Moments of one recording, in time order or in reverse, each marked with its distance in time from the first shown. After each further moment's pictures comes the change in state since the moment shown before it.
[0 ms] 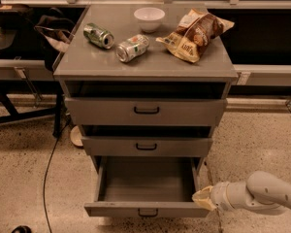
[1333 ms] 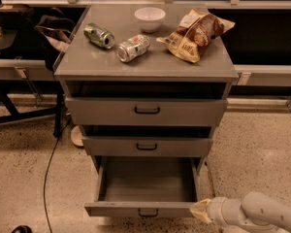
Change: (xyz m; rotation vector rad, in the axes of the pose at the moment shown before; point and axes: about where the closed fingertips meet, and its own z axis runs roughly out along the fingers) arm 0.043 0.010 0.037 0.080 -0.019 0.017
